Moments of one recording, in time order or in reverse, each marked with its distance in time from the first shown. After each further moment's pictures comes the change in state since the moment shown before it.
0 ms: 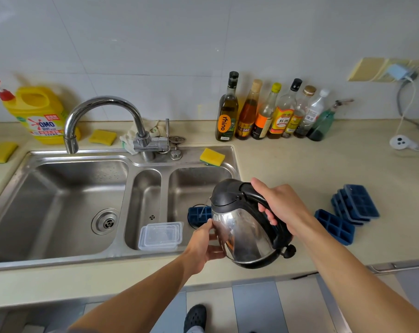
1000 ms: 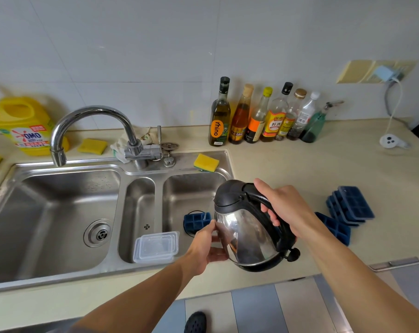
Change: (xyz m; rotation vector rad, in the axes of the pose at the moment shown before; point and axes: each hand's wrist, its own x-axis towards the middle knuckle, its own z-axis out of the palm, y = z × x) left_hand 0.022 0.013 0.010 0.032 -0.019 -0.047; right_hand 0.003 -0.012 -0.015 0.001 0.047 0.041
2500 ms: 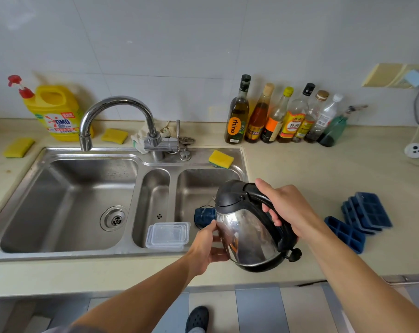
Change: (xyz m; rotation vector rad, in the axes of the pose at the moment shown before) left_hand -0.023 -0.013 -0.016 -0.023 0.062 0.000; right_hand -0.005 -0.003 0.020 -0.024 -0.067 -0.045
